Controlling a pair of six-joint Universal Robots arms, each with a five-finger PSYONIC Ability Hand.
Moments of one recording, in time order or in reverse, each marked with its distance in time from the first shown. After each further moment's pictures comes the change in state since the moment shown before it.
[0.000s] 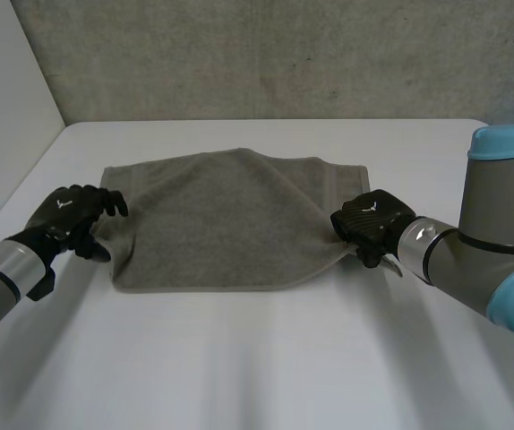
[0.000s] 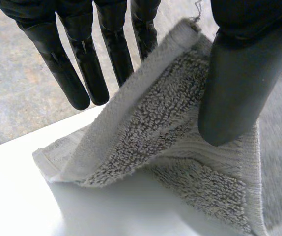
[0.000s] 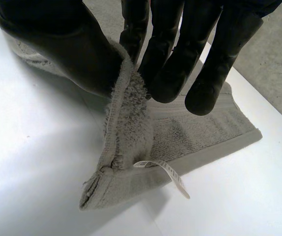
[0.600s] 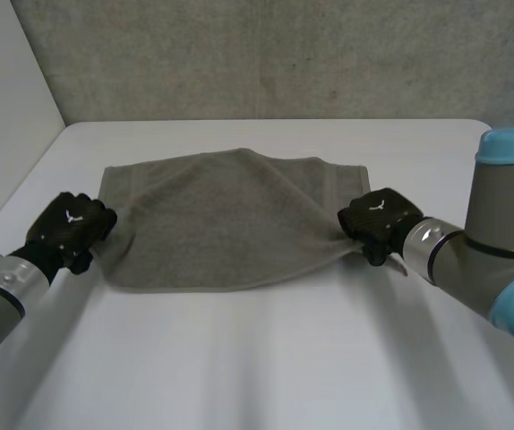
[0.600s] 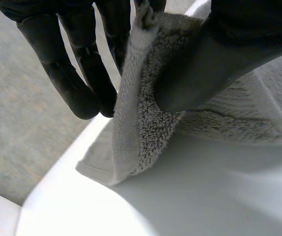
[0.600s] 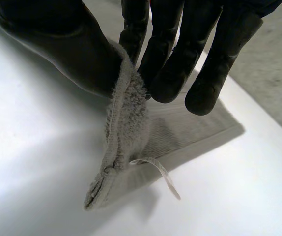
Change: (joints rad) left arm 0.001 0.044 -0.115 0.117 -0.003 0.428; right arm -0.013 -0.038 0.038 -0.034 0.029 0.023; left_hand 0.719 0.765 0.819 0.788 0.763; right_hand 0.000 0.000 0.000 0.004 0.000
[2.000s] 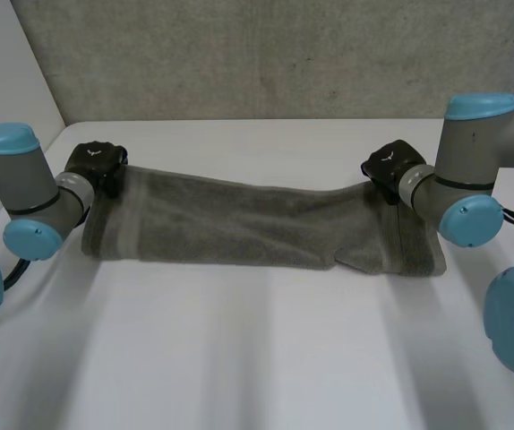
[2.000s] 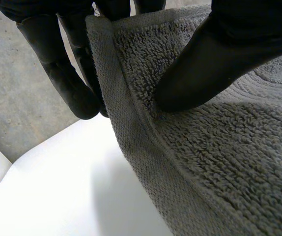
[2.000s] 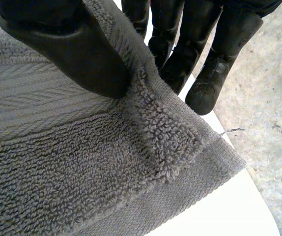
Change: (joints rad) left arm -0.204 -0.727 1.269 -0.564 -0.412 -0.340; right arm -0.053 0.638 -1.007 0.268 0.124 -0.227; left_hand 0.000 0.002 0.008 0.000 0.000; right_hand 0.000 0.000 0.000 0.000 0.002
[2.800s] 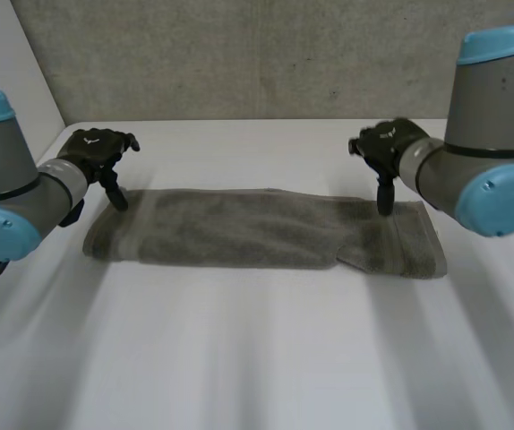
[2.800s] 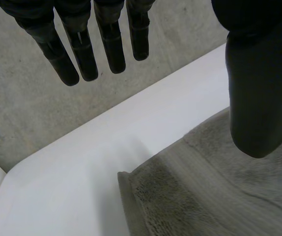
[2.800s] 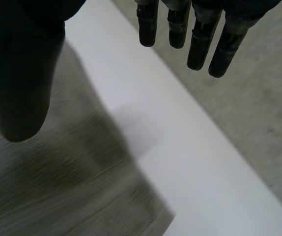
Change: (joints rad) left arm -0.044 0.334 -0.316 -0.064 -0.006 -0.018; right arm 0.090 -0.338 0.268 0.096 0.076 0.210; left_hand -1.025 -1.063 -1.139 -1.097 -1.084; right_hand -1.108 -1.091 -1.088 -1.092 -1.120
